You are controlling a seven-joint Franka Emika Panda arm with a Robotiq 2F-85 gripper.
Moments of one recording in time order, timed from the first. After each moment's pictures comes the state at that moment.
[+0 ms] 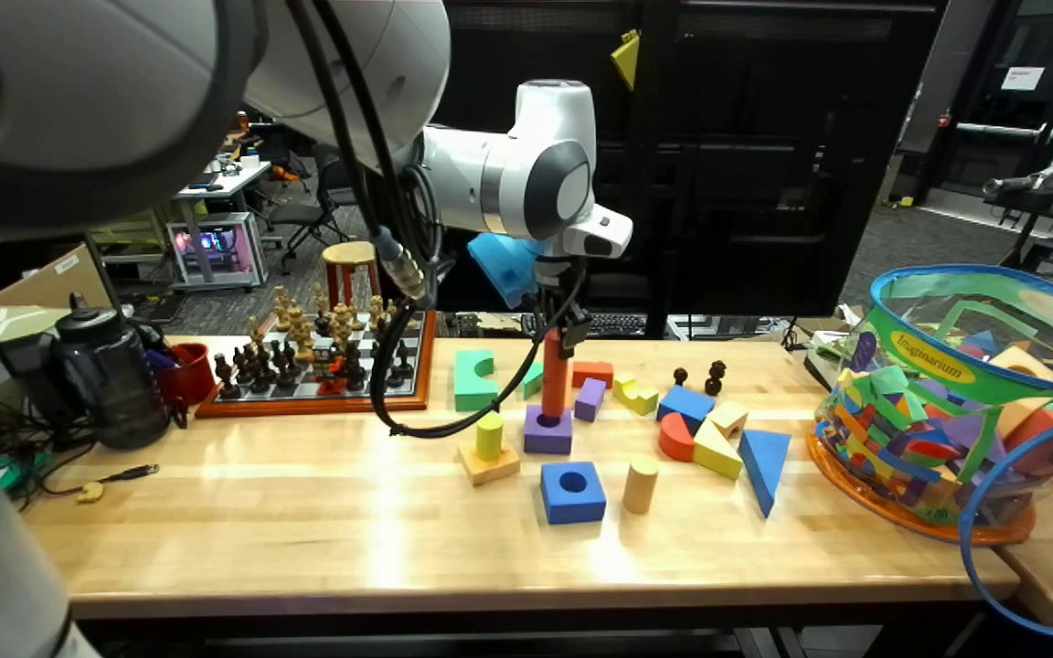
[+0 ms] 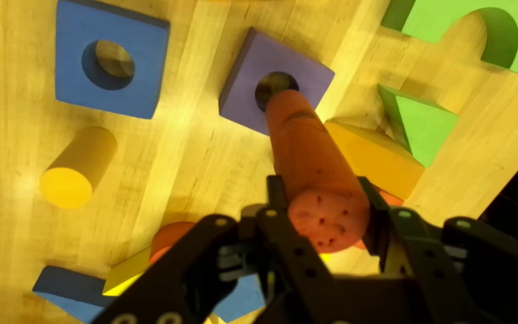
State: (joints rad) arm -0.09 -0.03 -0.02 -2.08 -0.02 2.27 0.70
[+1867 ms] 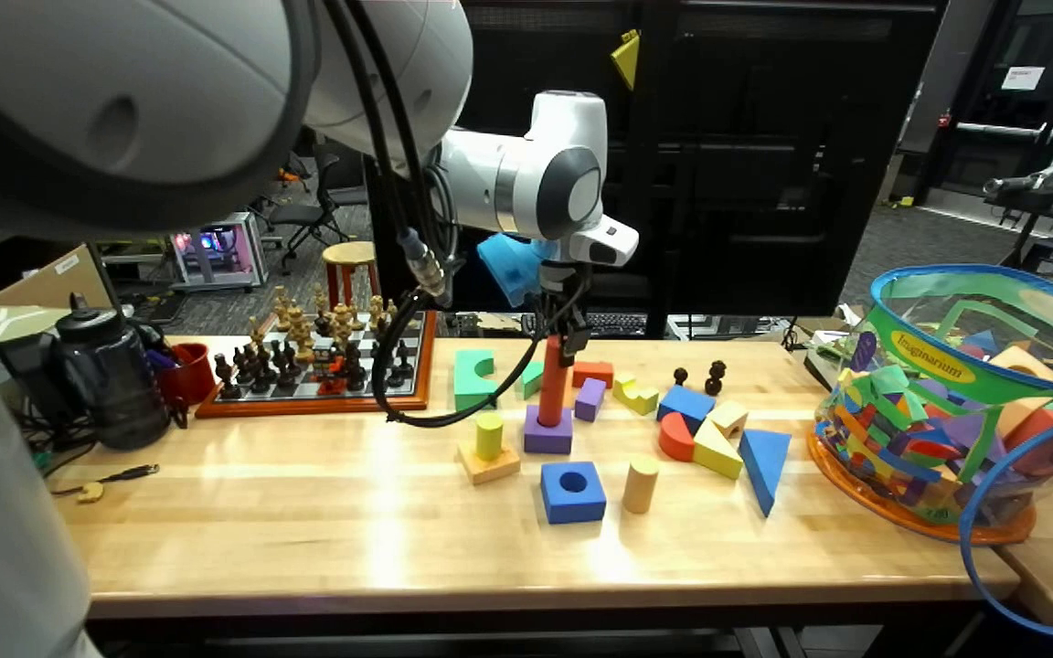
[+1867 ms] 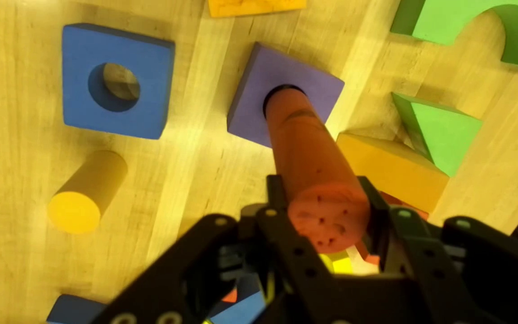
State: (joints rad) arm -0.09 0.04 -0.03 -2.00 0.01 2.19 0.74
